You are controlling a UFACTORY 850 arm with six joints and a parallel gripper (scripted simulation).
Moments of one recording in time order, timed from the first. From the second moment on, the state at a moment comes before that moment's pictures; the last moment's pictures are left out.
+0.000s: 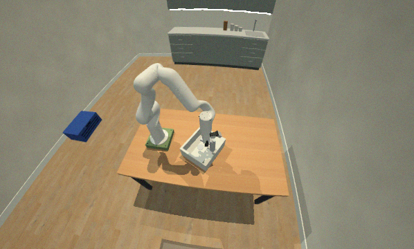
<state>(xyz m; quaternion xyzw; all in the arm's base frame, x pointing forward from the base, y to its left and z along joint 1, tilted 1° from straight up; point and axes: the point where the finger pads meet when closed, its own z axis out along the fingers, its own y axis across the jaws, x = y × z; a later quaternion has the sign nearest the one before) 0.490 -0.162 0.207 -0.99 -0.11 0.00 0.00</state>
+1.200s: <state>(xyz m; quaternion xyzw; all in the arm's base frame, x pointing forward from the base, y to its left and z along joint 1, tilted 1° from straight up) 0.490 -0.162 0.207 -0.99 -0.11 0.00 0.00</state>
